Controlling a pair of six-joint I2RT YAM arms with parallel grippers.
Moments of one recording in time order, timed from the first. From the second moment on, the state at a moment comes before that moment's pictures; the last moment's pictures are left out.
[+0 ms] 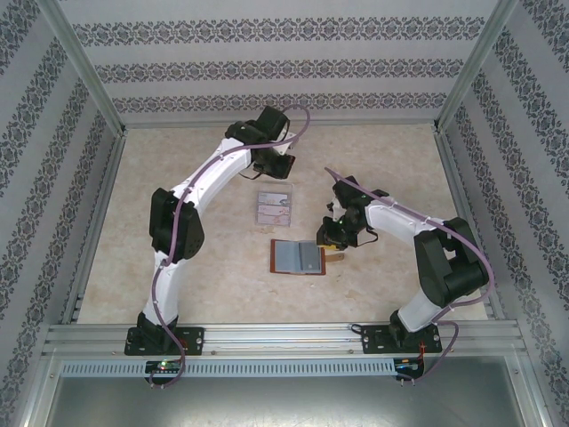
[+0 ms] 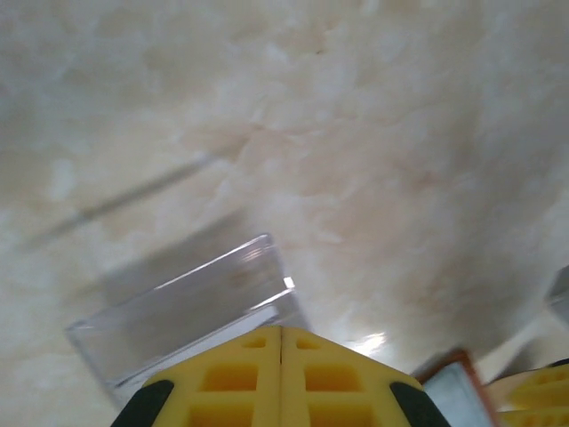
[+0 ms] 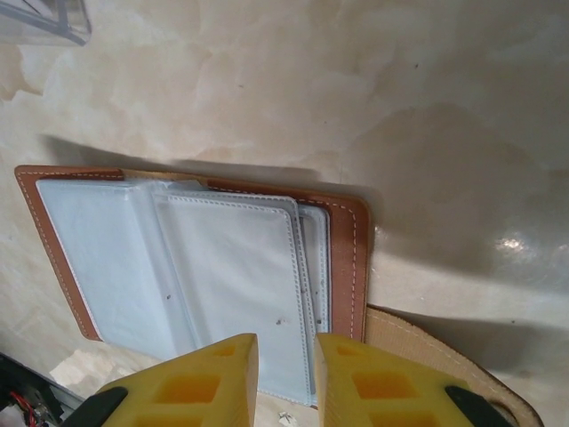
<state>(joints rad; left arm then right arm) -0.51 2.17 2.13 -1.03 0.21 -0.16 0.39 1.62 0.95 -0.71 -0.46 0.55</state>
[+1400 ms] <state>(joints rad) -0.74 2.02 1.34 -0.48 0.66 -0.88 0.37 1.66 0.84 -0.61 -0.53 0.53</state>
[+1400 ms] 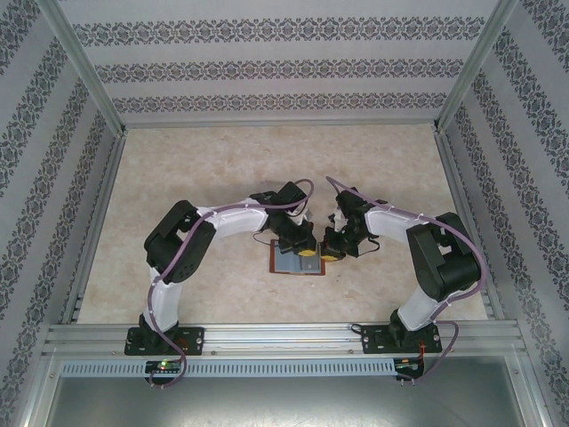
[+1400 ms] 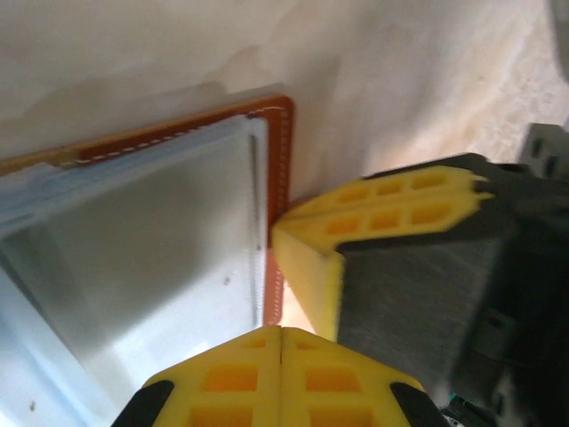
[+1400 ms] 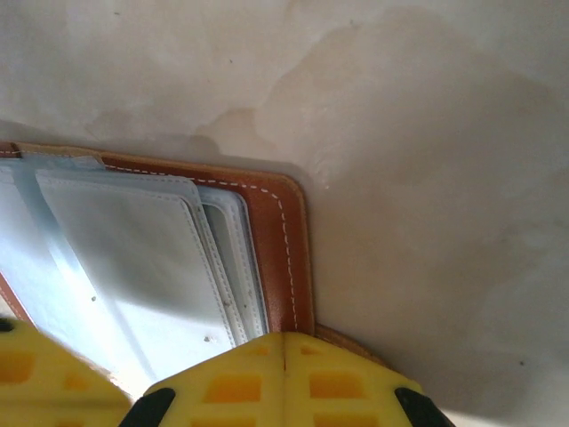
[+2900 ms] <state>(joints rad) -0.76 2.04 1.39 -0.65 0.47 -0.80 0.39 1.64 0.77 -0.39 -0.68 0.65</state>
